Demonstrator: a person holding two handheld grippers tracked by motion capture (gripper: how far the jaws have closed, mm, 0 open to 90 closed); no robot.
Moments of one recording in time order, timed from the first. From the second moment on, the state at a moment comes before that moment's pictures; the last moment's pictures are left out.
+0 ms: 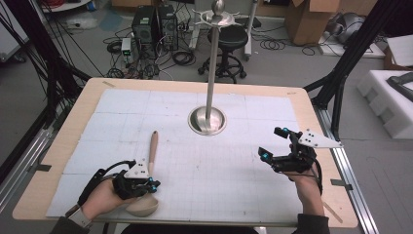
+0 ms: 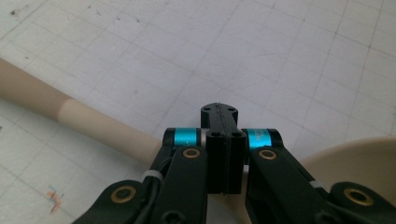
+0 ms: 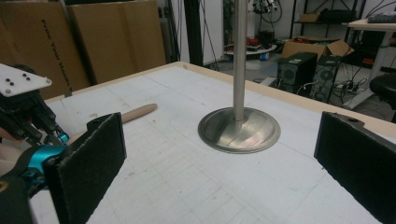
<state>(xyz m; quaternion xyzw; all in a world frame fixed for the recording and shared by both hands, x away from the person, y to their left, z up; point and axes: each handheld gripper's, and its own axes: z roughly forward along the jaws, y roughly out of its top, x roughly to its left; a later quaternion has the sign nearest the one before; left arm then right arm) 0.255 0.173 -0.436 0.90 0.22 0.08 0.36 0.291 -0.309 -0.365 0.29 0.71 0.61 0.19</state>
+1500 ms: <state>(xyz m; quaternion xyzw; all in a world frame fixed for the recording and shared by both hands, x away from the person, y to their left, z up) 0.288 0.259 -0.401 0.87 0.30 0.12 0.37 0.291 -0.305 -0.368 0.30 0.71 0.60 0.19</state>
